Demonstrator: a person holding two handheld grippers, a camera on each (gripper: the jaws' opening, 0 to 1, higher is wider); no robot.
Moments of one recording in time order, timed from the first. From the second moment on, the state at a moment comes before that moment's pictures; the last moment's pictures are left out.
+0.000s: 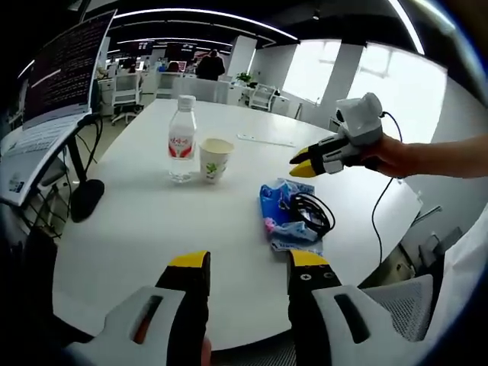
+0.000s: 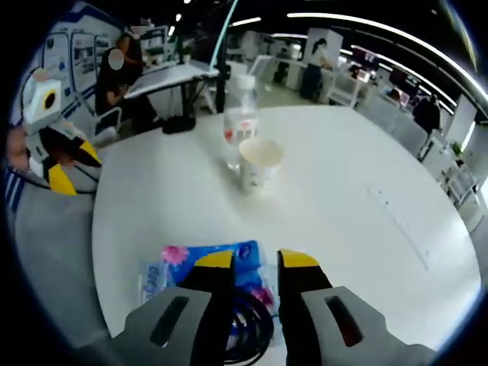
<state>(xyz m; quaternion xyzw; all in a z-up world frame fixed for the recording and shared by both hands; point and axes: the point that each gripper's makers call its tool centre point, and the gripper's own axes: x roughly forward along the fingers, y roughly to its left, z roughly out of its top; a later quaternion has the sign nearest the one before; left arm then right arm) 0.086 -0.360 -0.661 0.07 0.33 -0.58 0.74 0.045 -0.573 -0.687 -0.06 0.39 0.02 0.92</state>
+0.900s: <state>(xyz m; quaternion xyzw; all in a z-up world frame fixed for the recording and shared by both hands) 0.091 -0.356 -0.658 0.09 0.32 -0.59 0.74 -0.041 -0.583 -0.743 0.07 0.41 -0.09 0.90</state>
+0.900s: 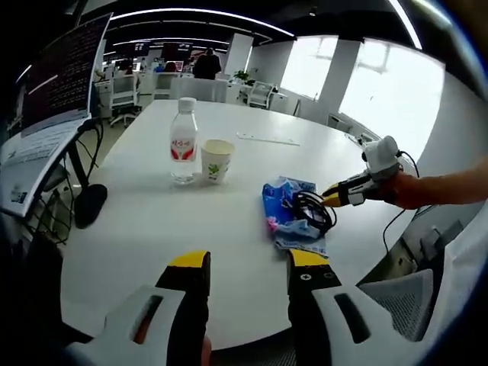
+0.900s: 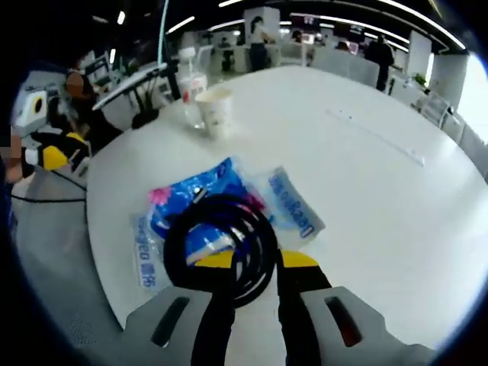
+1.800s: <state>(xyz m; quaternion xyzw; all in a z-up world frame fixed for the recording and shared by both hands) 0.086 -0.357 -0.657 0.09 0.32 -0.59 0.74 -0.041 -0.584 -0.762 0.08 0.43 -0.09 0.90</state>
